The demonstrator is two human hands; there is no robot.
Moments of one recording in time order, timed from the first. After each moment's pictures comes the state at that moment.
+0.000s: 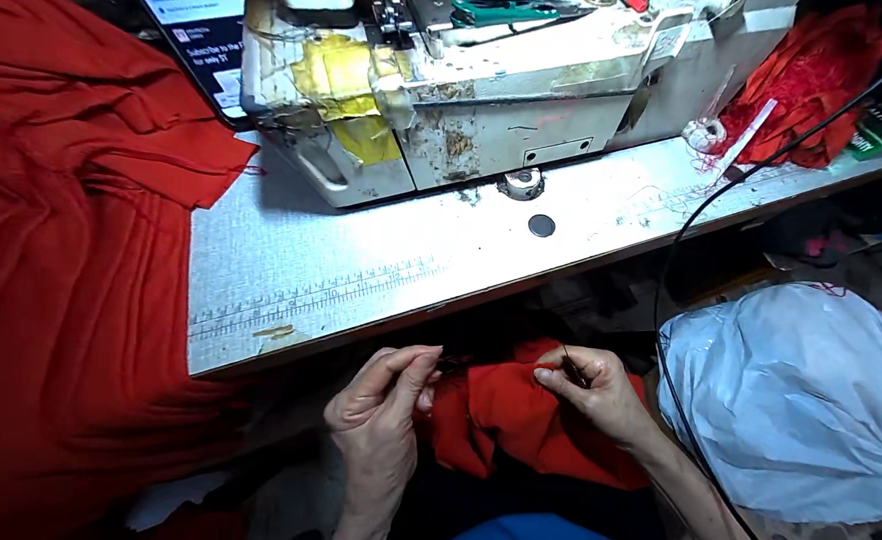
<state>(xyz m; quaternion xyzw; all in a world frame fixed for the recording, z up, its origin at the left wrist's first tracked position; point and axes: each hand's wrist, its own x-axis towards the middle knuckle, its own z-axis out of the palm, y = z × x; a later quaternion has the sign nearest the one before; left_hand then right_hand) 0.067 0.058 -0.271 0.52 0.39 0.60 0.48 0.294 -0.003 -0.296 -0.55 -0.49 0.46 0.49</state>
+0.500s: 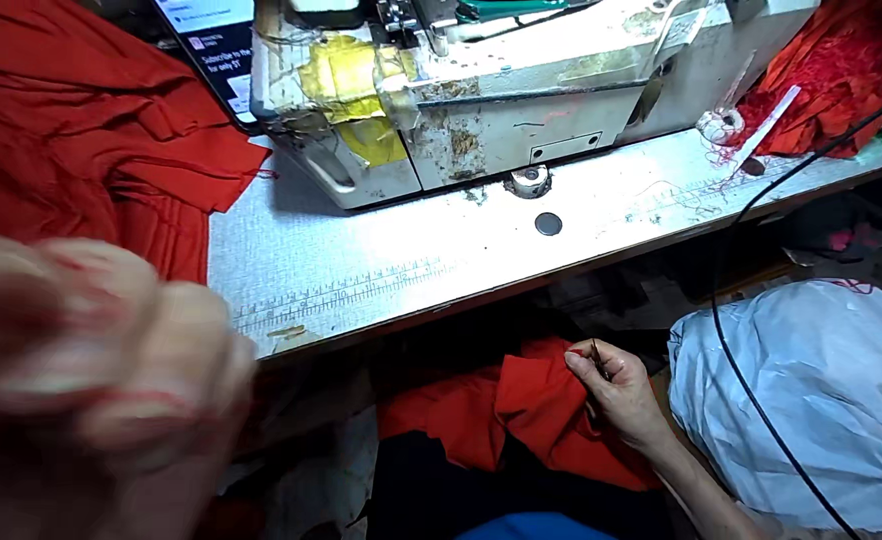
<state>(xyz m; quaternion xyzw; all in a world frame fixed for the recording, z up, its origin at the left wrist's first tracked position) 0.002 0.089 -0.134 0.51 0.25 0.54 0.63 0.302 -0.012 -0.312 -0.61 -0.41 0.43 0.52</state>
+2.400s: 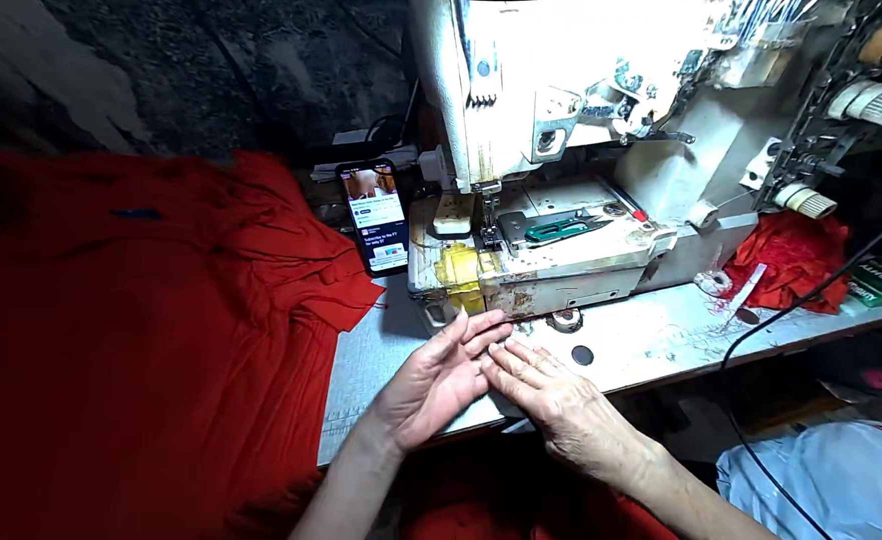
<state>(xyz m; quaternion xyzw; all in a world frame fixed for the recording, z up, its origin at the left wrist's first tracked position) 0.064 0.183 -0.173 0.41 0.23 0.34 0.82 0.262 0.115 -0.217 -0.44 -0.85 0.02 0.29</state>
